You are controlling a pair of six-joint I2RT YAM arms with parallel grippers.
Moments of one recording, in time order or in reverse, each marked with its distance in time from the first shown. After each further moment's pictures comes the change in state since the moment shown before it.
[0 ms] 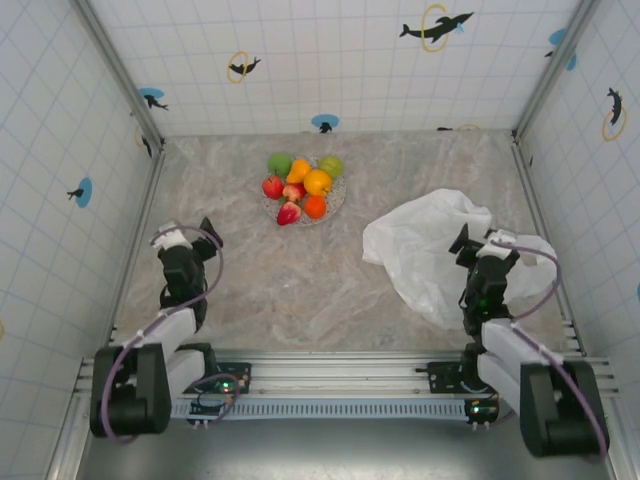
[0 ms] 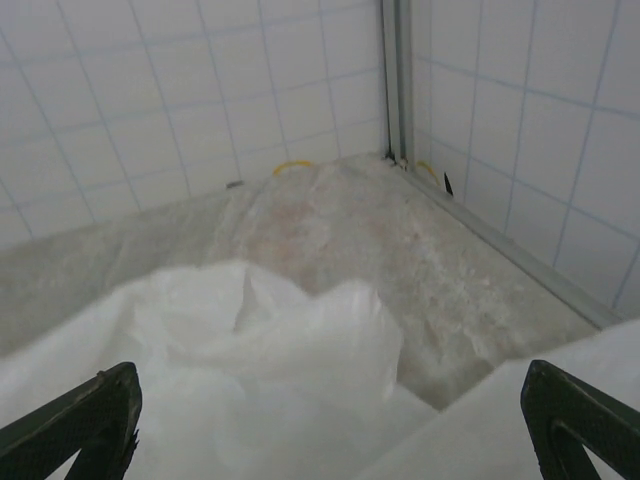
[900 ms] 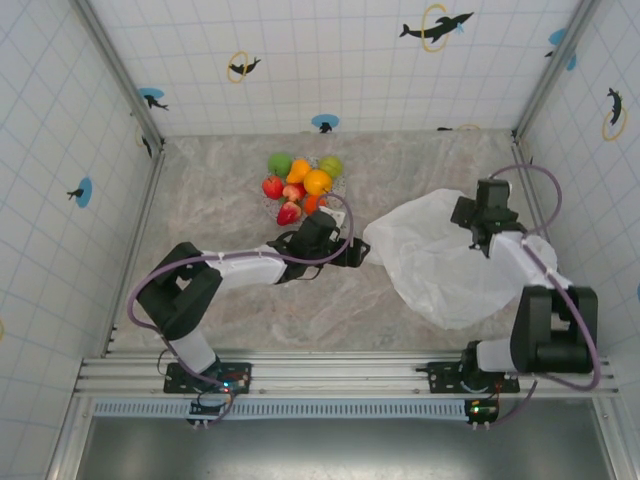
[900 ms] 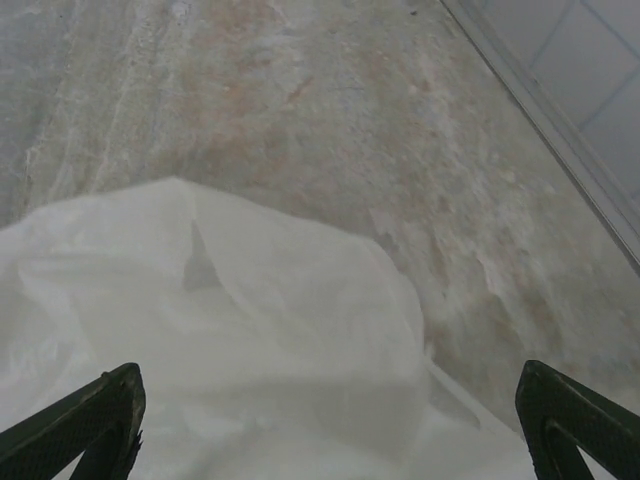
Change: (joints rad) left arm -0.878 0.680 0.693 -0.474 0.248 -0.121; right arm -0.101 0.508 0.719 -0.854 -0.135 0.024
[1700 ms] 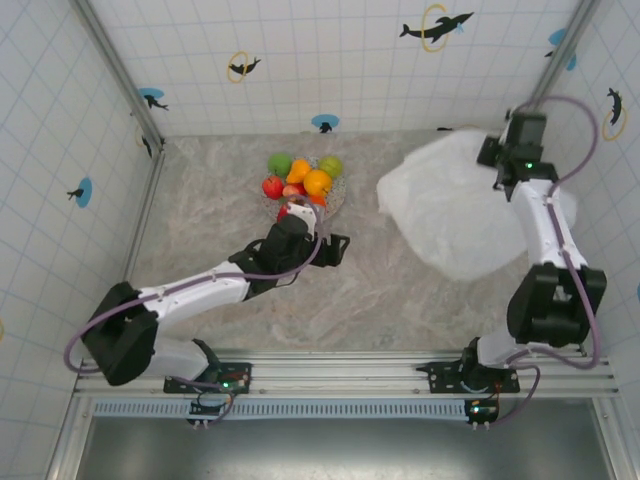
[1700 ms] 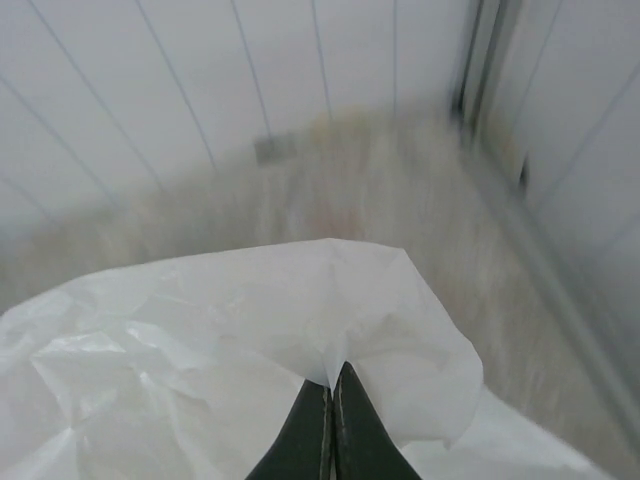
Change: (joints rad) left arm 0.000 -0.381 -0.143 -0.093 -0.165 0.026; right arm -0.058 0.109 0.595 -0.212 -0.152 -0.070
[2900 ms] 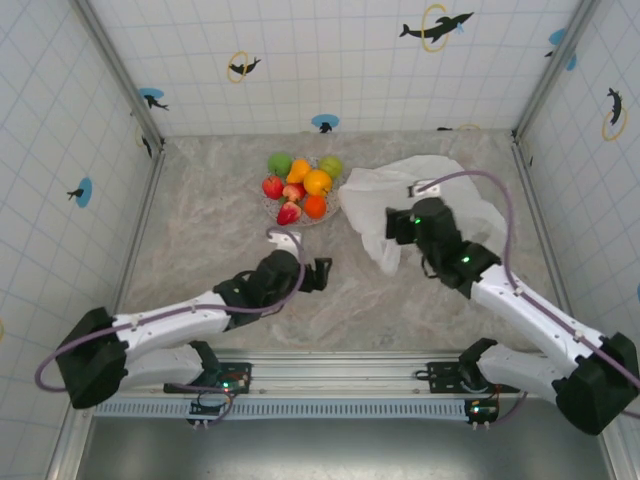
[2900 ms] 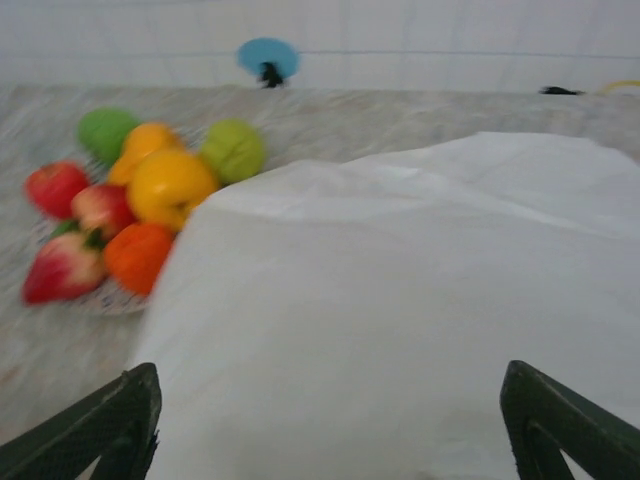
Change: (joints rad) left arm -0.159 -0.167 -0.211 -0.016 -0.238 -0.094; right arm 0.667 -0.453 -0.608 0.145 0.229 0.128
